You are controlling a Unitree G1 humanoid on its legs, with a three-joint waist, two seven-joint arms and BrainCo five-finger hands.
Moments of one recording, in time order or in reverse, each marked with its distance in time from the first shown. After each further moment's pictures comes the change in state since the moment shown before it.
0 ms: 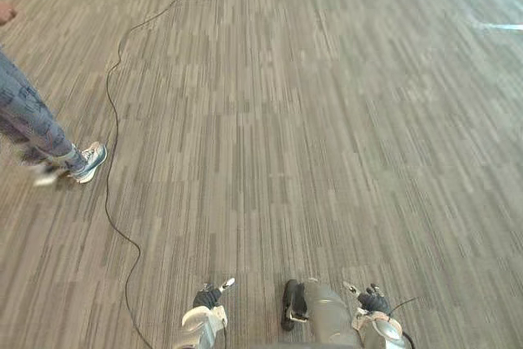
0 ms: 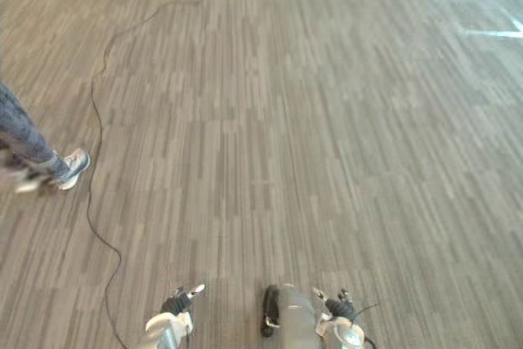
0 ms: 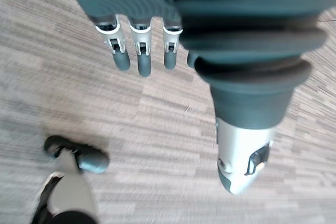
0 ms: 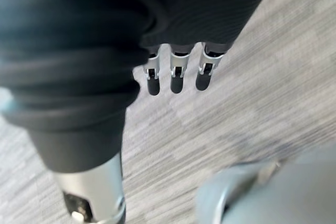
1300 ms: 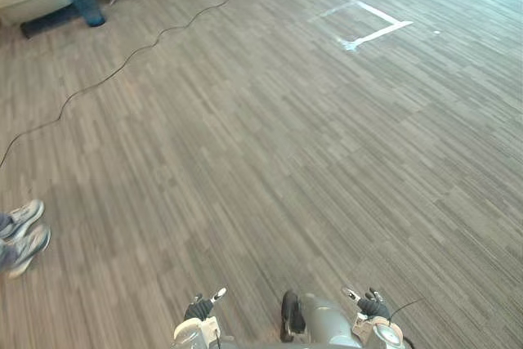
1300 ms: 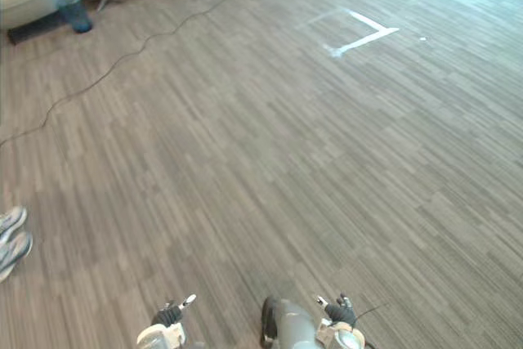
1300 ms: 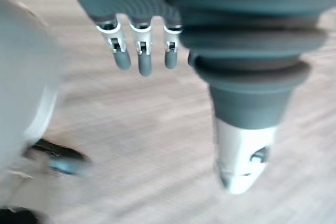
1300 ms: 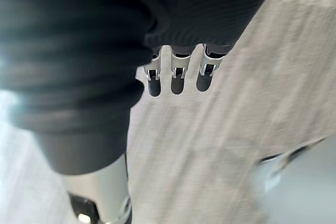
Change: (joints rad) left arm 0.049 0.039 0.057 -0.049 0.018 -0.003 0.005; right arm 0.003 0.022 0.071 0.007 0.018 0.008 0.015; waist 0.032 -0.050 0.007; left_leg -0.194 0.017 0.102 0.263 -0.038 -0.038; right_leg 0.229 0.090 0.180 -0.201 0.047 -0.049
